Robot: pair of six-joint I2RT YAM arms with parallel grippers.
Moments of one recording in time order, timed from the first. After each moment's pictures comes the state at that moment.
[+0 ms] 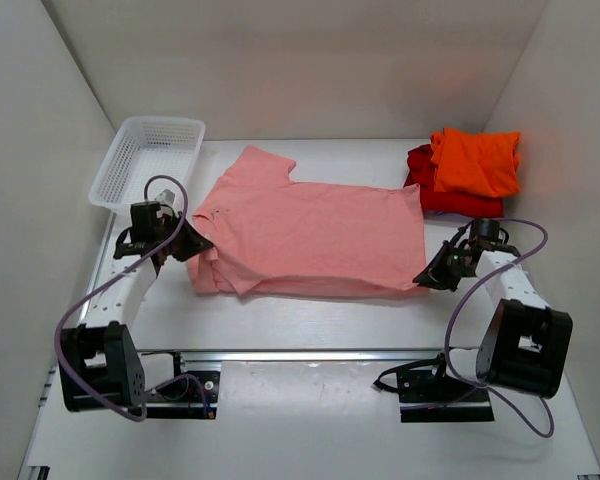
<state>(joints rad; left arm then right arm) 0.07 1.18 0.74 -0.33 0.41 -0.51 -0.26 1.26 0.72 -0.67 -0.46 0.38</state>
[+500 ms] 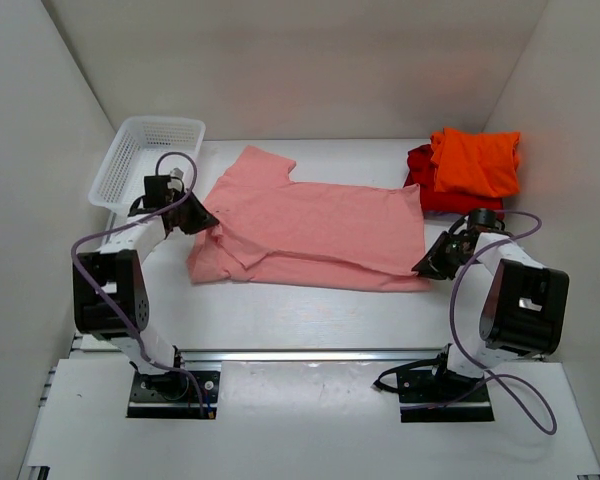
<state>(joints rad) 0.06 1.60 0.99 -0.21 0.40 -0.52 -0.27 1.52 0.83 -0.57 -0.46 0.40</state>
